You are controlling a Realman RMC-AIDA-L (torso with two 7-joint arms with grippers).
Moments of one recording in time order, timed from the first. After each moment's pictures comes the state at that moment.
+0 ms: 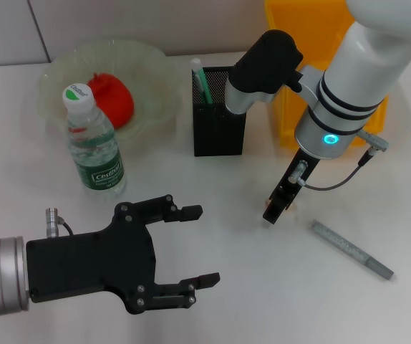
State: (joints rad) left arm -0.07 -2.07 1.51 1.25 1.50 1.45 -1.19; right arm 0.96 2.09 -1.47 -0.79 -2.68 -1.39 2.60
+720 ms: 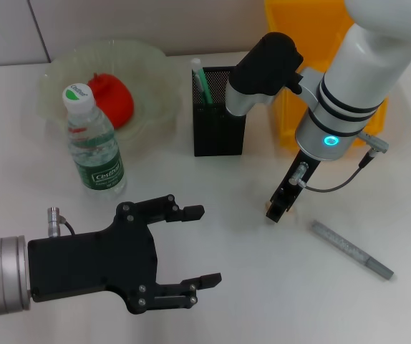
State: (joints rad) left arm -0.08 -2.07 1.52 1.25 1.50 1.45 -1.19; right arm 0.96 2.09 -1.47 -0.78 -2.68 -1.39 2.60
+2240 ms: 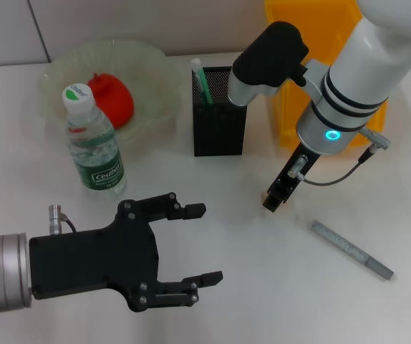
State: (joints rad) left arm -0.08 -2.07 1.51 1.25 1.50 1.45 -1.19; right arm 0.92 2.09 -1.47 -0.87 -2.68 -1.39 2.63
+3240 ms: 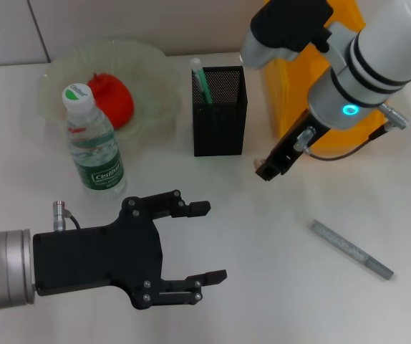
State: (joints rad) left arm -0.10 -2.07 1.52 1.26 1.50 1.45 -1.19; right arm 0.78 2.09 -1.46 -1.23 -2.66 -1.48 2.65
